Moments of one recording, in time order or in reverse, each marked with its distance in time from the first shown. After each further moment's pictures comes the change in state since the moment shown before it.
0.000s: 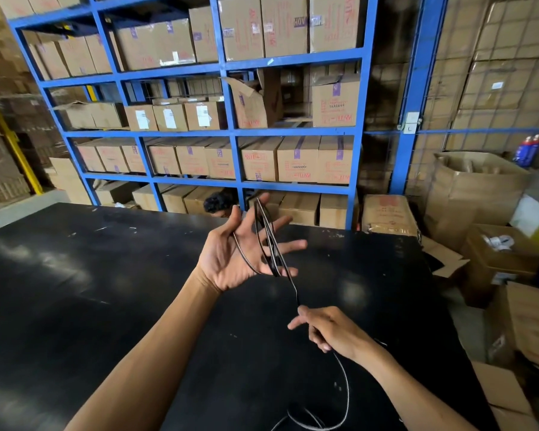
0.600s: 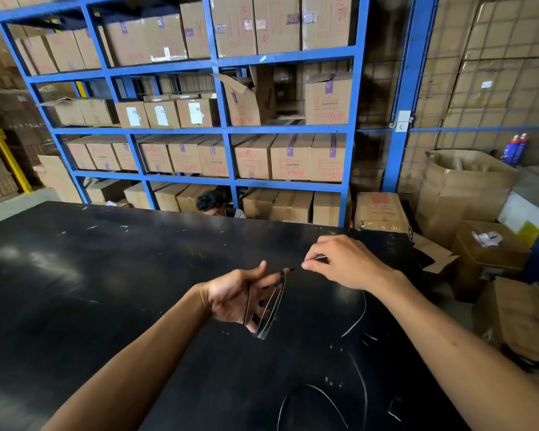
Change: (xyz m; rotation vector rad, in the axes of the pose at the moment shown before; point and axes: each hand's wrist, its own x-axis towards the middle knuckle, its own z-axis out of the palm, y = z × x) left_hand -0.011 -0.048 -0.044 0.280 0.310 -0.630; right_hand 0.026 -0.082 -0.080 -0.949 0.284 -0.362
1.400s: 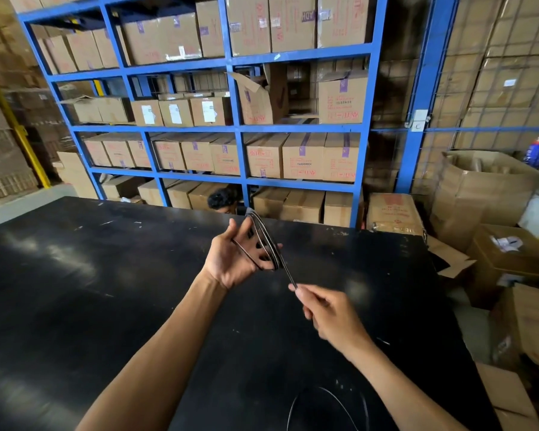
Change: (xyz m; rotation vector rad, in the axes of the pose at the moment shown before) left_hand -0.005 0.032 -0.018 -0.512 0.105 0.695; right_hand -0.053 -0.056 0.086 1.090 0.140 0.351
